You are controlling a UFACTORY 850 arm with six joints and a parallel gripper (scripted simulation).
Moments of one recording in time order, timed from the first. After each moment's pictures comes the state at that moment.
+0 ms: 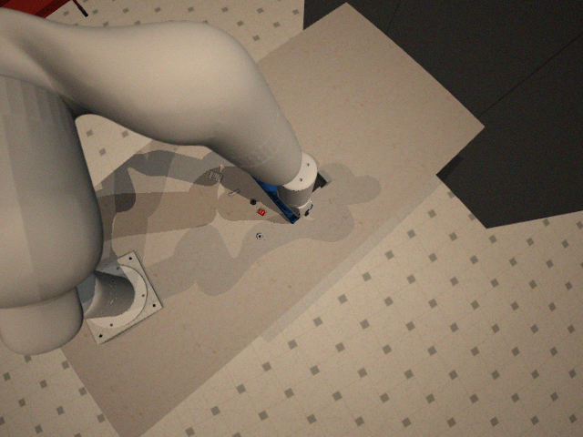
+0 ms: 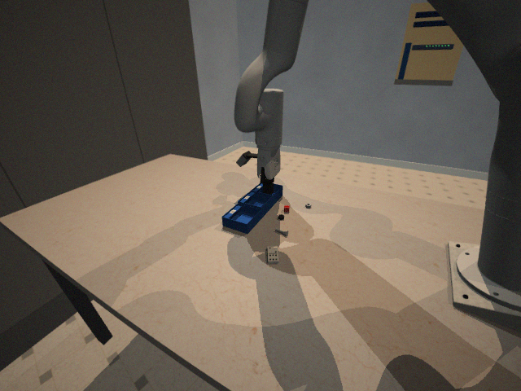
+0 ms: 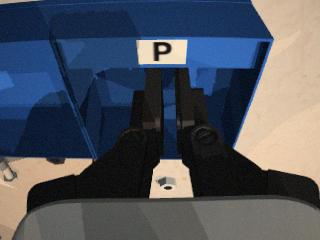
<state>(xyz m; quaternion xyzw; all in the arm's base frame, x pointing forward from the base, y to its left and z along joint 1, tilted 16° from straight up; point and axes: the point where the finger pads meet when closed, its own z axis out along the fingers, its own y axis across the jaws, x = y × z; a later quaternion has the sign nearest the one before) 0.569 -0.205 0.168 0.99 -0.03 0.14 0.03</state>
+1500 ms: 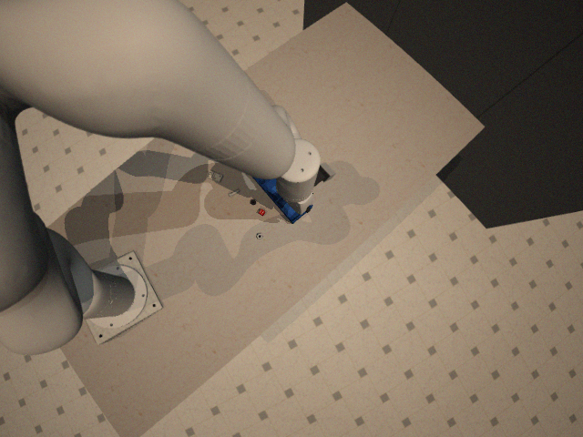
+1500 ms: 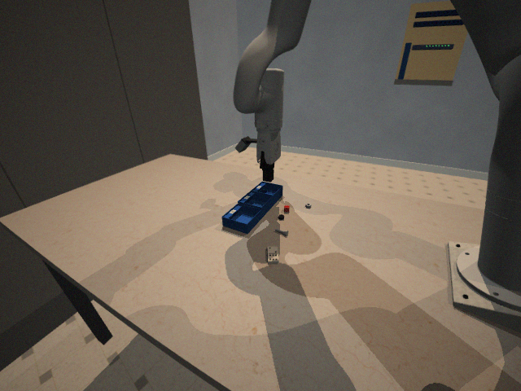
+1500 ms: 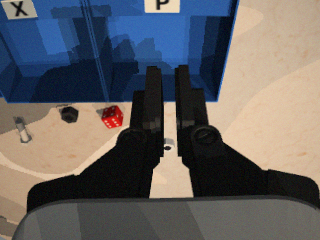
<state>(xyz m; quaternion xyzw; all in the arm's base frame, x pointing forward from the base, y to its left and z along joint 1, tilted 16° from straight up) 0.556 -0.202 0.218 0.99 -0.03 0.14 0.03</state>
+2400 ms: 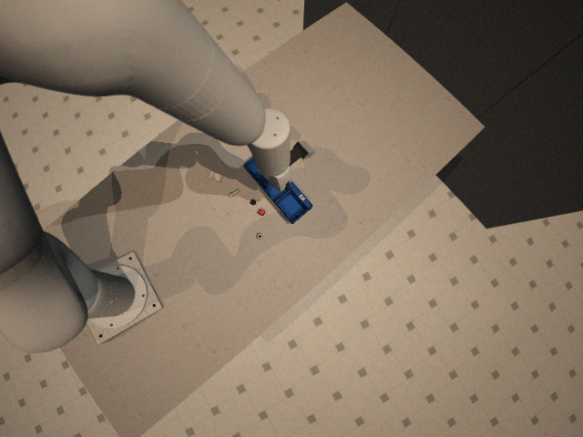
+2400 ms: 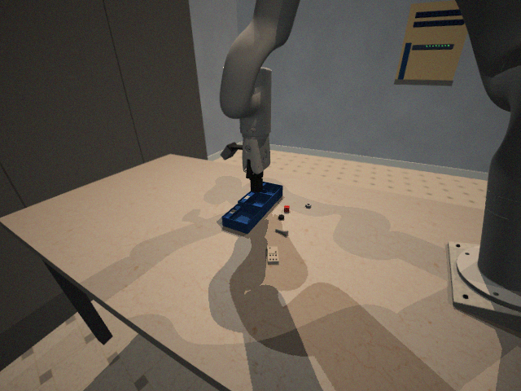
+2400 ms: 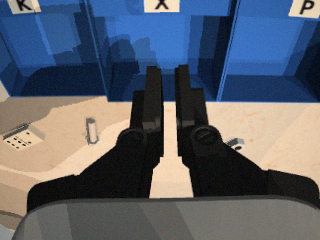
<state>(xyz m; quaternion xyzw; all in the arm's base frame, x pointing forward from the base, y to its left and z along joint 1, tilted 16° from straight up) 0.566 -0.119 0.214 0.99 -0.03 0.14 0.03</state>
